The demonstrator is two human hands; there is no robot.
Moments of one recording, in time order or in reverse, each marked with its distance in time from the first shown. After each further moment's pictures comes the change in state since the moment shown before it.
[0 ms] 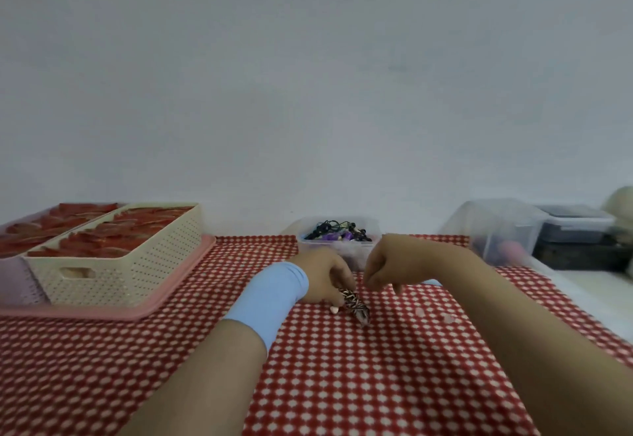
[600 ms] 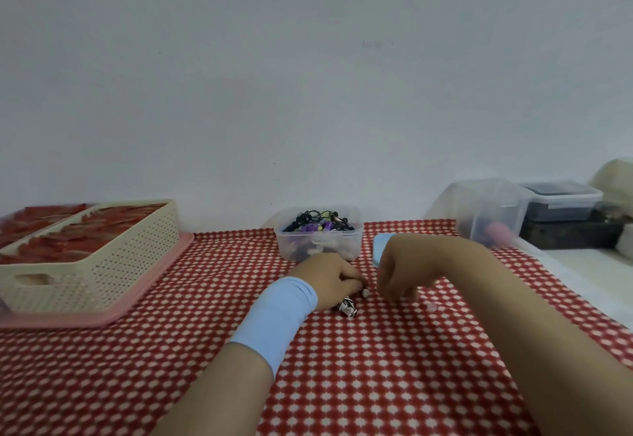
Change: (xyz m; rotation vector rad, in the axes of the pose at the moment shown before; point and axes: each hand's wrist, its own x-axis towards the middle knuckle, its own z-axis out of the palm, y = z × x) left_hand 0.036 0.020 0.045 0.037 0.043 0.030; right_hand -0.024 0.031 -0.003 -0.058 -0.112 0.150
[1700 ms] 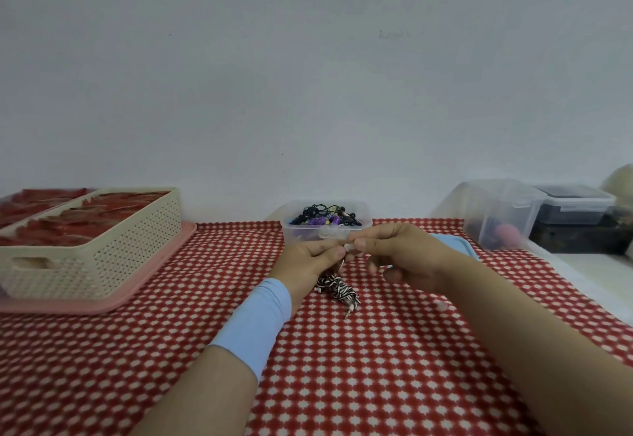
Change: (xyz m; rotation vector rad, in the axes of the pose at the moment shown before) left_hand -0.008 -0.041 0.015 -1.056 0.353 -0.030; right_hand 0.017 -0.017 0.032 1.145 0.188 -0.233
